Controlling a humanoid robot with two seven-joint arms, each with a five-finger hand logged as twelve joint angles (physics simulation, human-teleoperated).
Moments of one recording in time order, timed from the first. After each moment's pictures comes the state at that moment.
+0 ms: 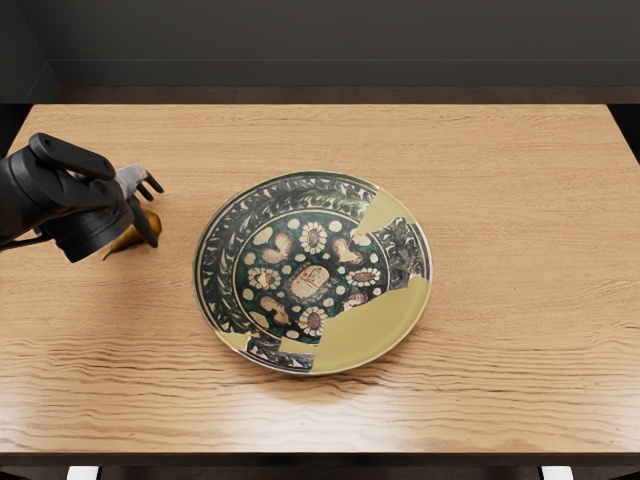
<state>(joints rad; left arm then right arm) -1.68 0.16 1.17 -1.15 -0.33 0.38 0.11 -0.05 0.00 0.08 0.20 0.05 0.04 0.01</state>
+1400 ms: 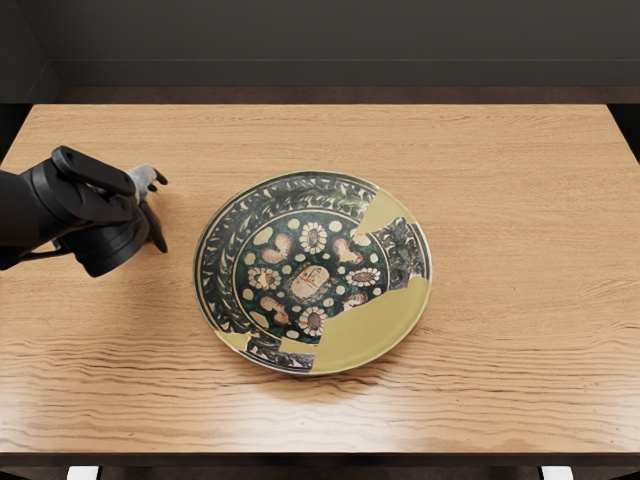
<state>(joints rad) -1.68 0.12 1.15 -1.20 -0.32 0.51 0.12 -0.05 0.00 0.08 0.20 0.05 0.04 0.01</state>
